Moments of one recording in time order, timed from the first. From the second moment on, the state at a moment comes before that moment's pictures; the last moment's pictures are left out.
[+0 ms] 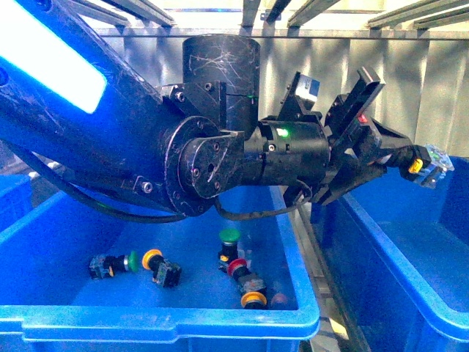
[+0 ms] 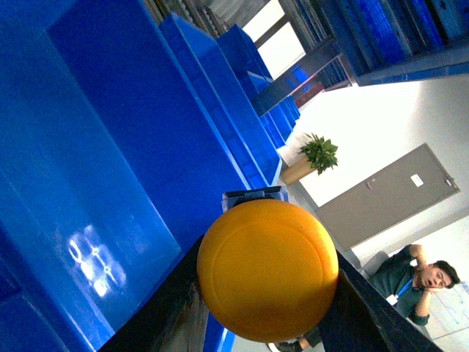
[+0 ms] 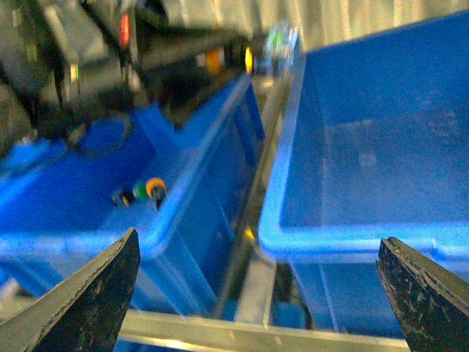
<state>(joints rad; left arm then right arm) -0.54 2.09 1.61 0.59 0.80 -0.78 -0.15 0.53 0.26 0.45 -0.21 0.43</state>
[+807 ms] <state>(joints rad) -0.58 2.01 1.59 0.41 0.76 -0.63 -0.01 1.17 0.87 0.24 0.05 1.36</state>
